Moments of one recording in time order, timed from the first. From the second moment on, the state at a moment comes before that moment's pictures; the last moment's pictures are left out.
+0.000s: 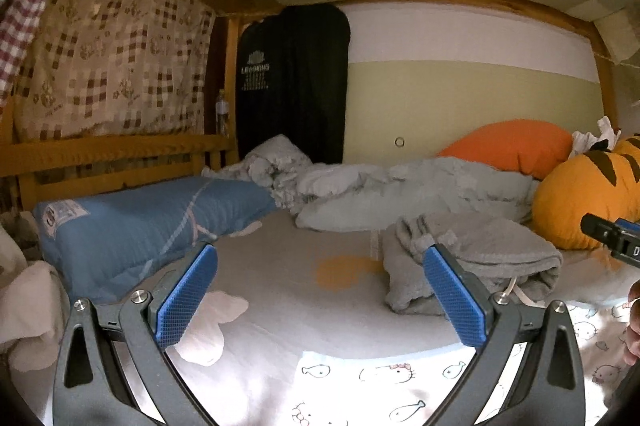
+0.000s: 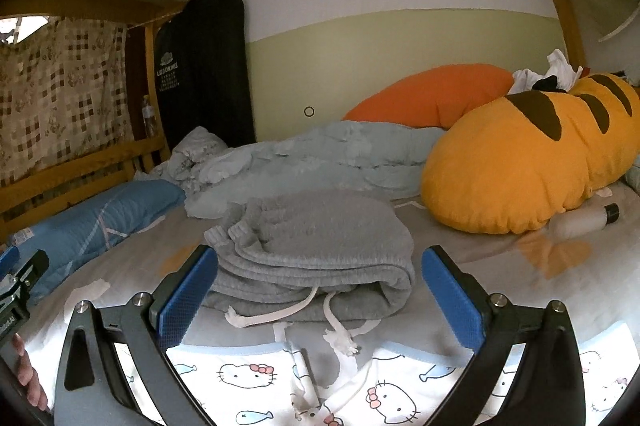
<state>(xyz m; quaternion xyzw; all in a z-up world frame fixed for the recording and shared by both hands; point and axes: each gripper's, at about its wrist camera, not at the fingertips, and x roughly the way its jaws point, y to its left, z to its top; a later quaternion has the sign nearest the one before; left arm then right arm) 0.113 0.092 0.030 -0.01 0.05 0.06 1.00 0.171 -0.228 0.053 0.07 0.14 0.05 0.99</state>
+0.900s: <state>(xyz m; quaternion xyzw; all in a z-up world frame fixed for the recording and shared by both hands) 0.027 0.074 0.041 -0.03 -0.03 0.03 1.00 0.078 -0.257 0.061 0.10 0.13 0.04 0.99</state>
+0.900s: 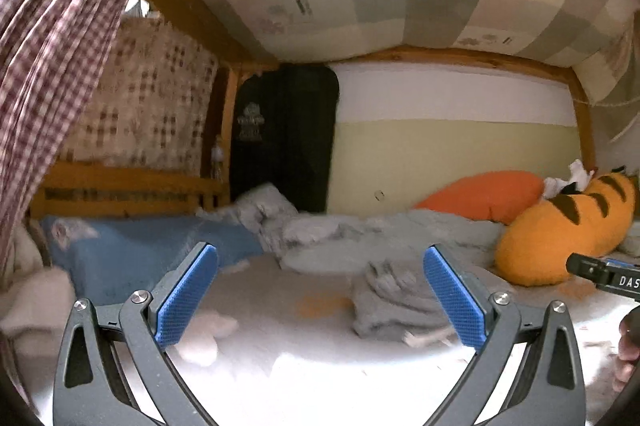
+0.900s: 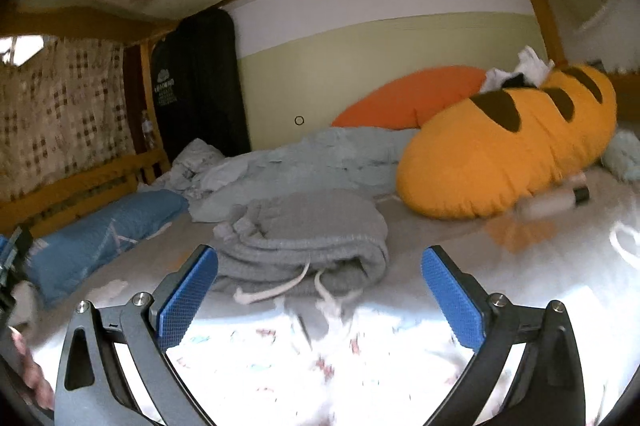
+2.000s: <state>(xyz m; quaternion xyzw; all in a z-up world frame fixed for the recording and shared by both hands) -0.181 0.109 0.036 -0.06 0.04 0.05 1.00 -0.144 -0.147 0.005 -0.04 0.24 0.15 0.96</state>
